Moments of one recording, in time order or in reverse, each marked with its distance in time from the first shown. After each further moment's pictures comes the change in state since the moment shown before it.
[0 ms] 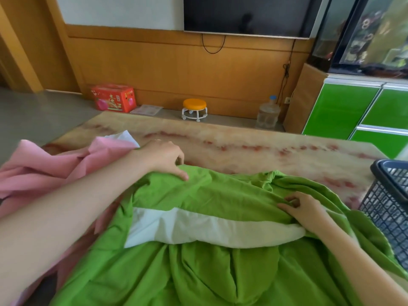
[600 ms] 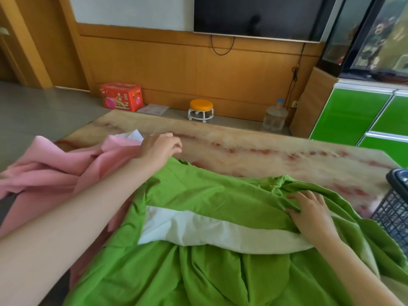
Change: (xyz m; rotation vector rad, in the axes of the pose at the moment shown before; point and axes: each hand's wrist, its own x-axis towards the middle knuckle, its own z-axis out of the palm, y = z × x) left_hand -0.008 -0.029 0.017 -0.200 0.395 -0.241; right_hand -0.016 -0.020 0.012 -0.257 0.228 -0.160
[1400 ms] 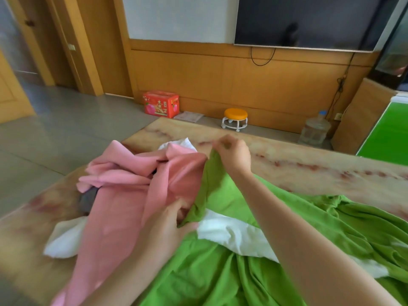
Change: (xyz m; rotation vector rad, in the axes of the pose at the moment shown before) left_hand -0.189 -0.026 -0.035 -0.556 -0.061 -0.329; right_hand 0.047 -0.310 -0.002 0.799 0.084 -0.237
